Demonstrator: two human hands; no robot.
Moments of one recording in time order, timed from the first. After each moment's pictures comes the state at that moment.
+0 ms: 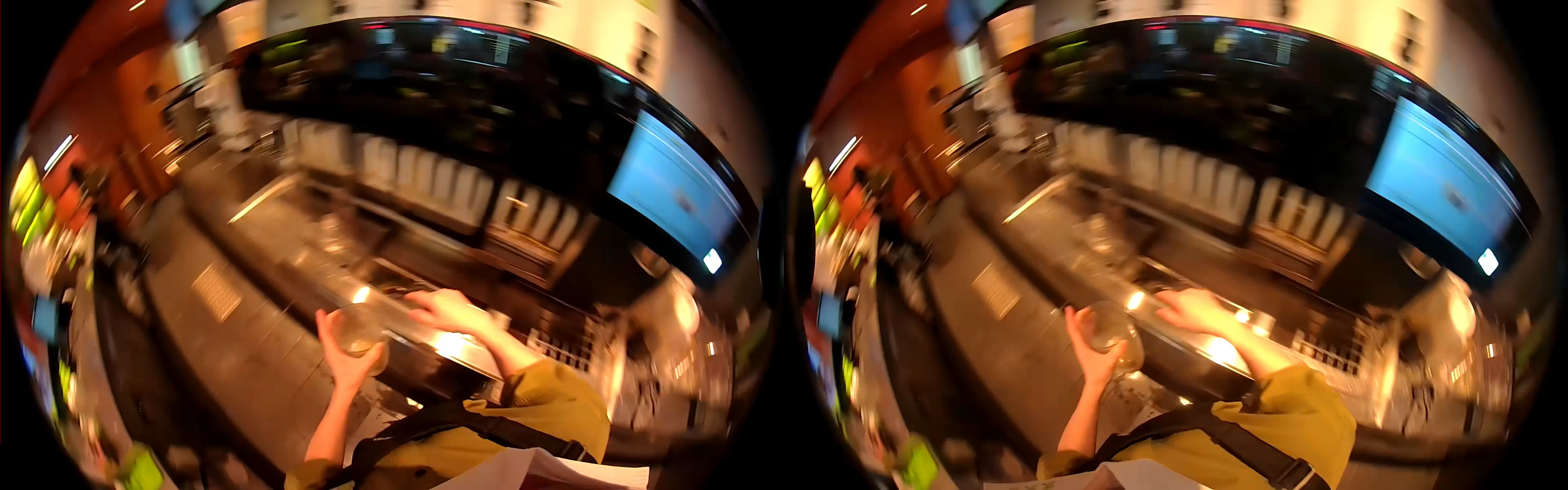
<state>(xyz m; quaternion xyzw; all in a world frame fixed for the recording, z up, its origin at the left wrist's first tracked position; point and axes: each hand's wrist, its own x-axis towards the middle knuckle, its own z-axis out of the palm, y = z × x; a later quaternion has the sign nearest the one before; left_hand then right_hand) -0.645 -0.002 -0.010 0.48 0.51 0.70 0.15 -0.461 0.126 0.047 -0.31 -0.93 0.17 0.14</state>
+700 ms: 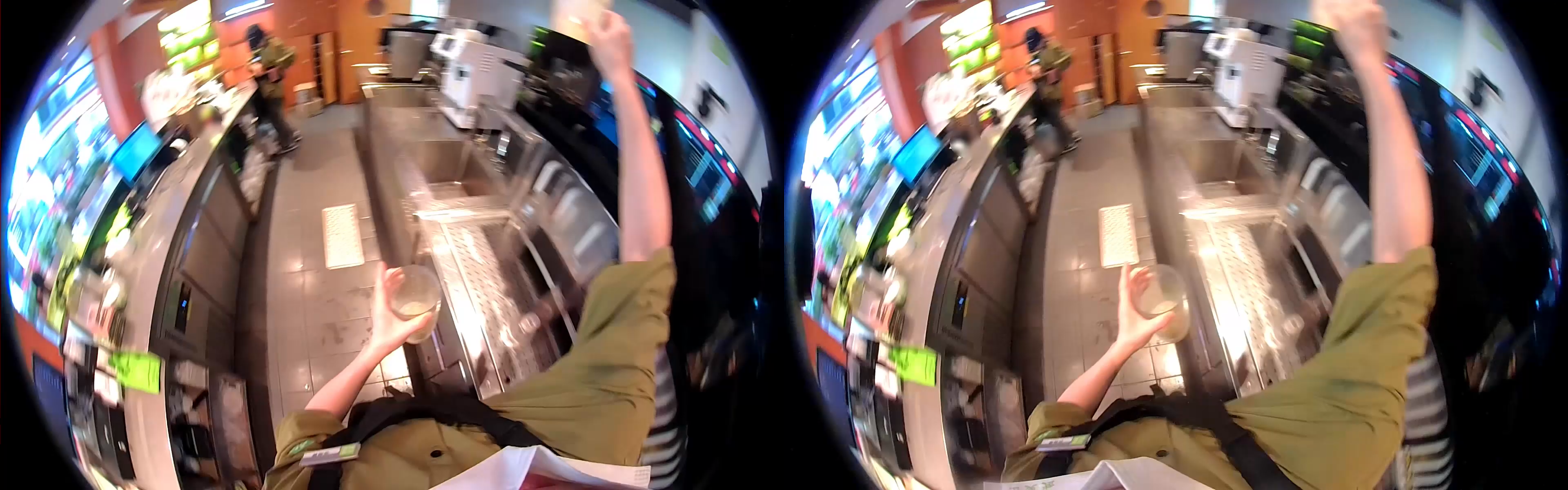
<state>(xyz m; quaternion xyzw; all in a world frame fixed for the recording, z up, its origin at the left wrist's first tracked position) -1.024 0.141 -0.003 0.36 0.58 0.73 -0.01 -1.004 0.518 0.429 -0.15 -0.74 -0.10 0.64</state>
